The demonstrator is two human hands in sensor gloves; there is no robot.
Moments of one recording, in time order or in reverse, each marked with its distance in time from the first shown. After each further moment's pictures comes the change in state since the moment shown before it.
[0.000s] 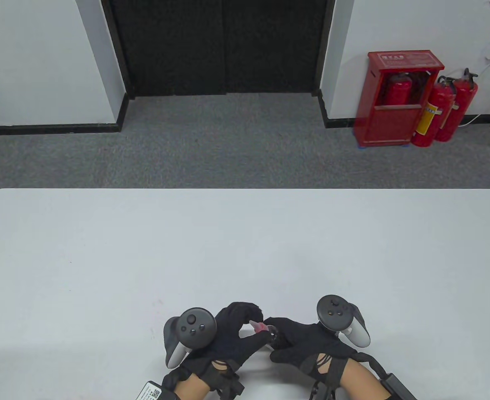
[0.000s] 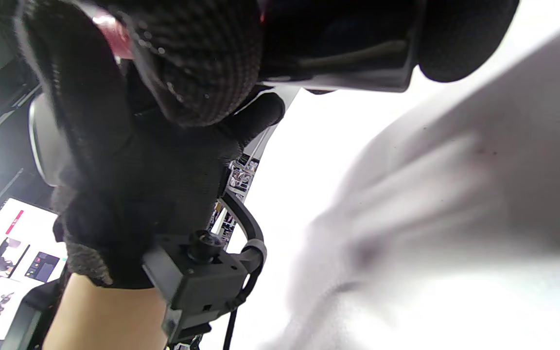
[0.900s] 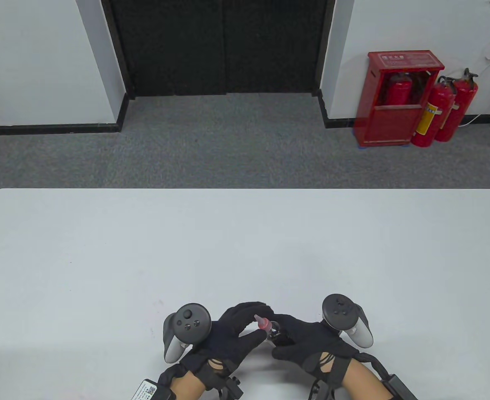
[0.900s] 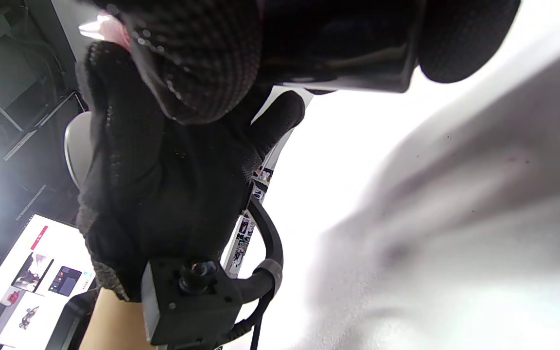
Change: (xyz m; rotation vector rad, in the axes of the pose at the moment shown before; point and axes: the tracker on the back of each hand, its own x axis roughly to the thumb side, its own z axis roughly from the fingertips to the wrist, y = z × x) left_hand 0.000 -0.002 -0.003 -0.123 -0.072 0.207; right_hand 0.004 -0.004 0.003 -0.025 -0.032 -0.046
